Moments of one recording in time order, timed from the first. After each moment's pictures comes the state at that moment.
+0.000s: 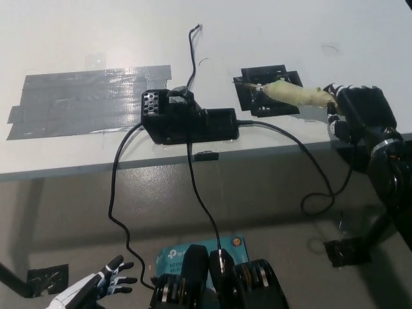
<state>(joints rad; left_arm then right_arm) 0.01 0.51 -0.19 -0.11 -0.17 0.46 -0.40 -0.71 -0.41 0.39 0.46 -0.84 0.14 -0.01</state>
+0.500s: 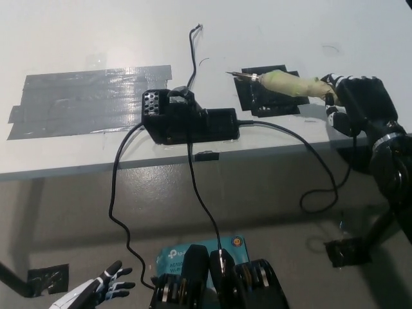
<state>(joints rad) 0.02 0.51 -0.19 -0.11 -0.17 0.46 -0.40 -0.71 -0.41 0.36 0.42 -0.83 0.09 0.00</state>
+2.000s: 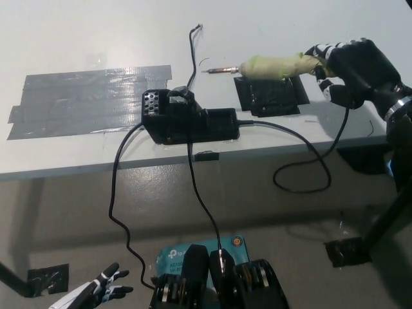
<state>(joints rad) 0.03 0.51 -0.18 -0.10 -0.17 0.46 -0.40 -0.81 -0.49 0.37 0.36 -0.80 -0.13 0.13</state>
